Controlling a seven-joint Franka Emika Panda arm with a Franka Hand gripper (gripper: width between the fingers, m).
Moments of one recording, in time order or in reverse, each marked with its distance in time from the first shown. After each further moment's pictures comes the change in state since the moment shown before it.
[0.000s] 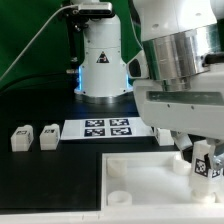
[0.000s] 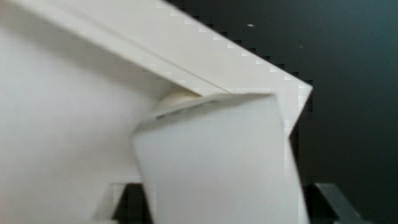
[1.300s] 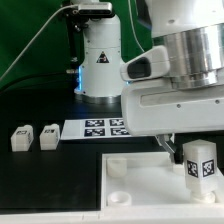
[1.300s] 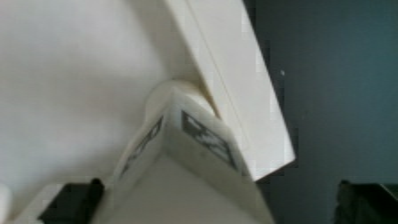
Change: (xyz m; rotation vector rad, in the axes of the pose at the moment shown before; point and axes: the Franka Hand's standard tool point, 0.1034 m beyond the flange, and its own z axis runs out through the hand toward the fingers) arm -0.015 -0.004 0.000 -0.063 0.042 -1.030
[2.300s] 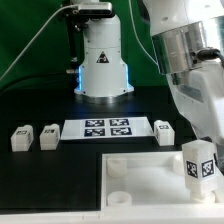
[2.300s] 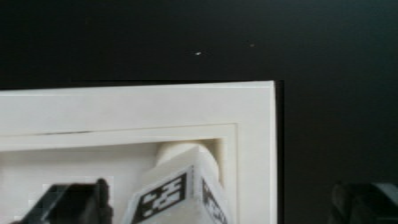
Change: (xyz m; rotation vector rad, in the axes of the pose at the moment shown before) arm 0.000 -0.003 -0.005 0.065 -0.070 1.226
